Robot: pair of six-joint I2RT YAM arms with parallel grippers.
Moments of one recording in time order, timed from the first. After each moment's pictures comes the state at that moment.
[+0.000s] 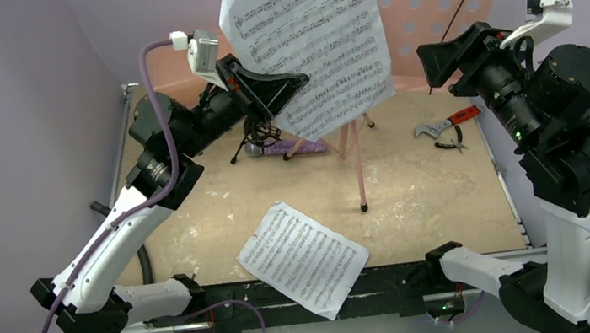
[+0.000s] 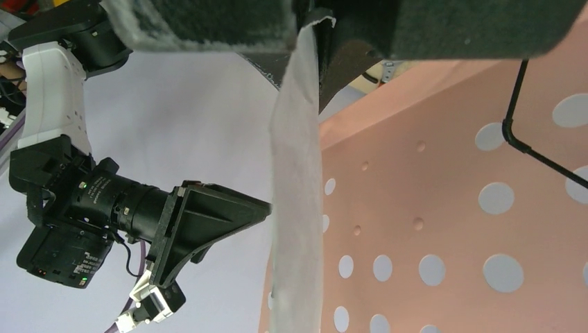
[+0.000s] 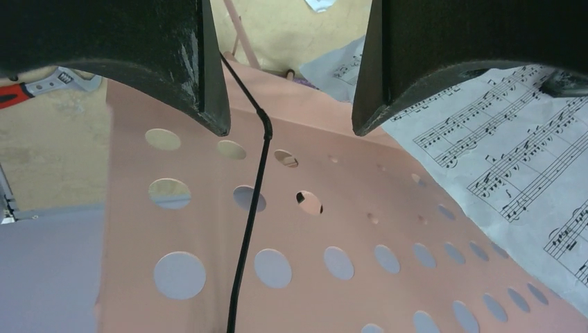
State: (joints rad) left arm -0.77 1.20 1.49 0.12 0.35 -0.49; right arm 0.31 1.08 1.99 -0.88 0.10 0.41
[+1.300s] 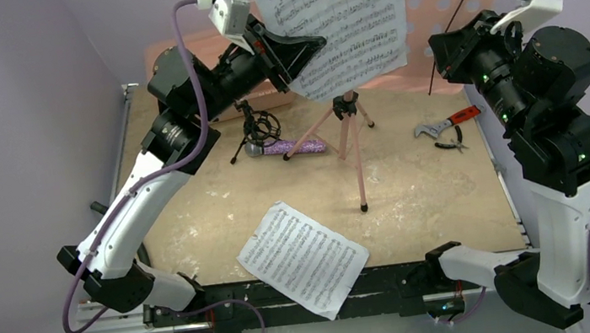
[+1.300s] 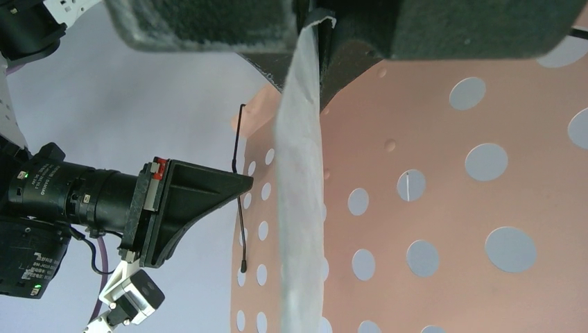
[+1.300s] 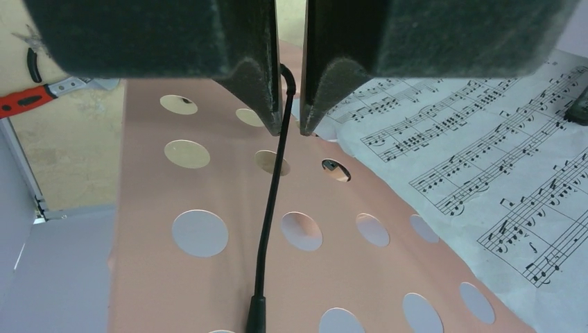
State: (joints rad) left arm -0.77 1.44 1.83 -0.01 0.35 -0.31; right arm 0.31 1.14 2.04 -0.88 0.17 0.38
